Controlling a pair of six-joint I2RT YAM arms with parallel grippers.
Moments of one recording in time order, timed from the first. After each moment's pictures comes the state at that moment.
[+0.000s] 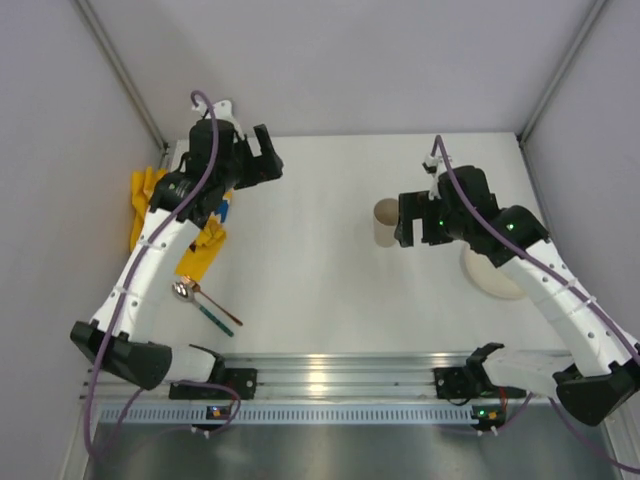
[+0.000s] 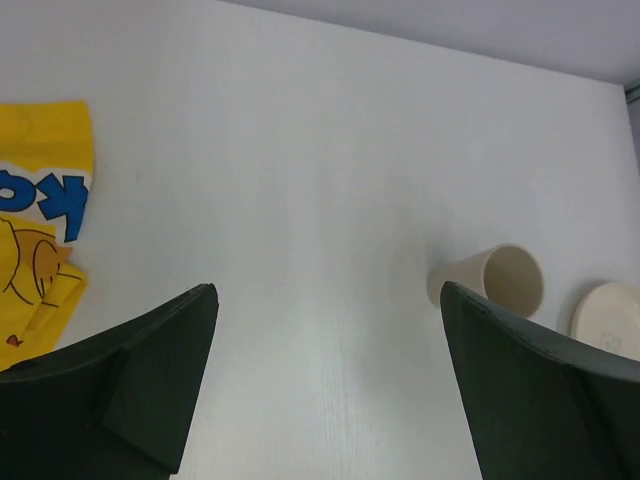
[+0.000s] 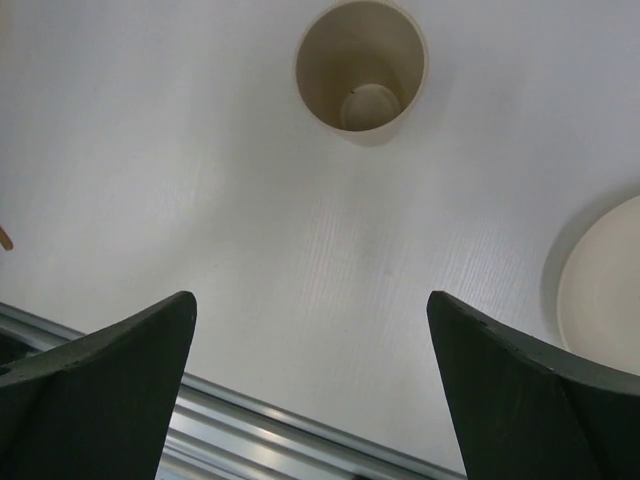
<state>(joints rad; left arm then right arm) -0.34 1.37 1.60 -0.73 -0.10 -0.47 0.55 1.13 1.31 -0.93 0.08 0.31</state>
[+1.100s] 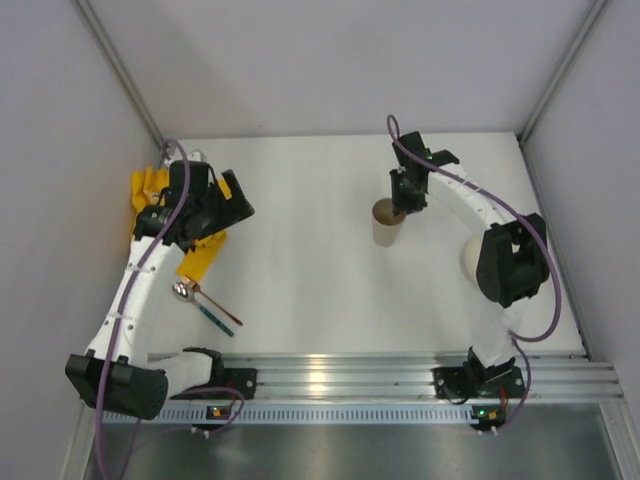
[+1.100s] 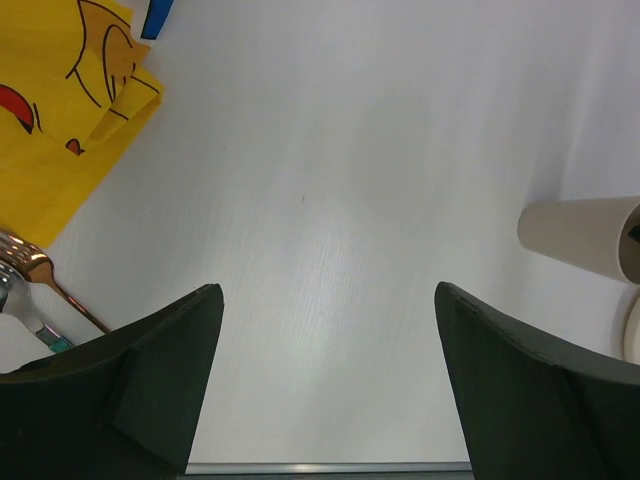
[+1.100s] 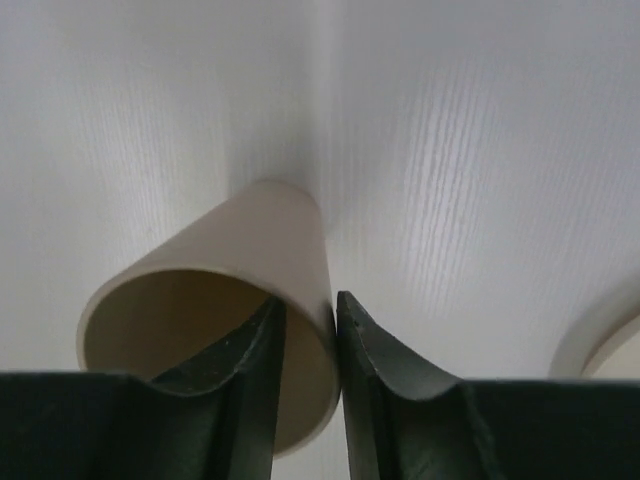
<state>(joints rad) -0.18 1.17 1.29 -0.86 -0.04 -0.58 0.38 1.85 1.61 -0.85 0.09 0.32</state>
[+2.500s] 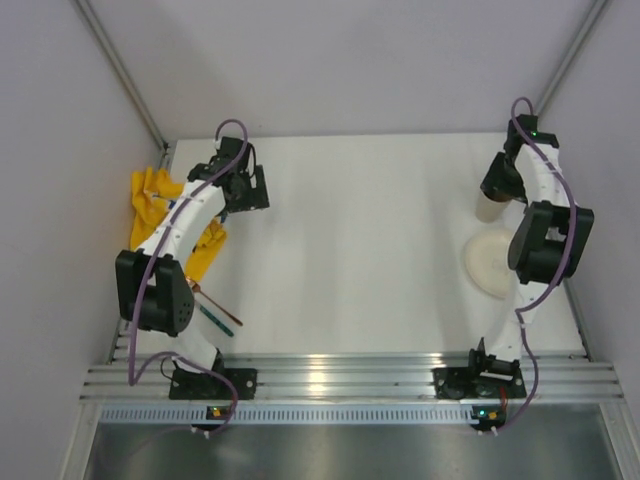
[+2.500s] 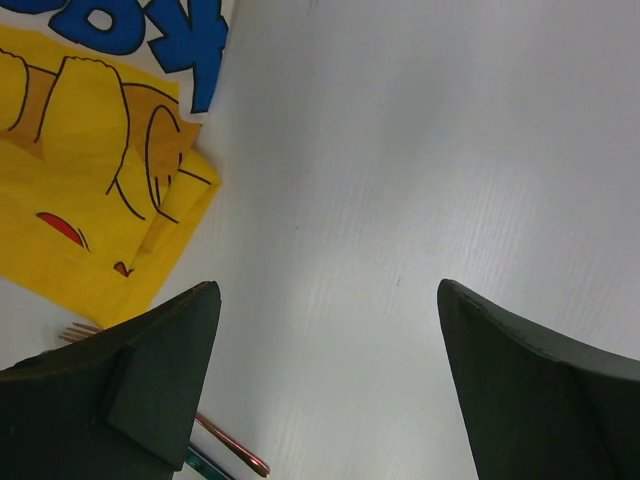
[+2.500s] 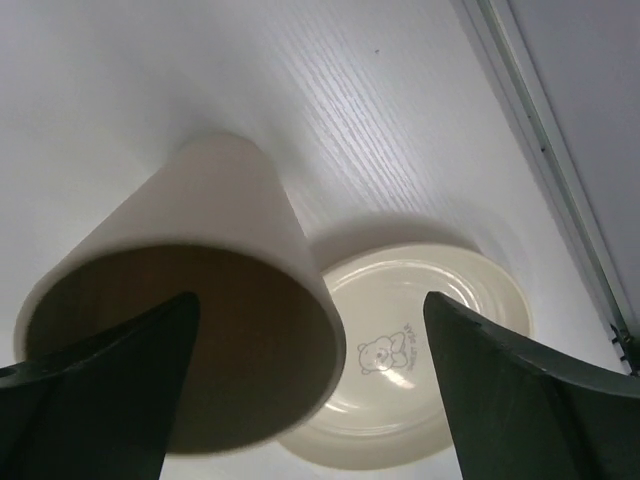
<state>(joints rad) -0.22 1.66 1.47 -0.81 -0.21 -0.38 -0.18 2.05 1.85 -1.02 0.33 0.36</state>
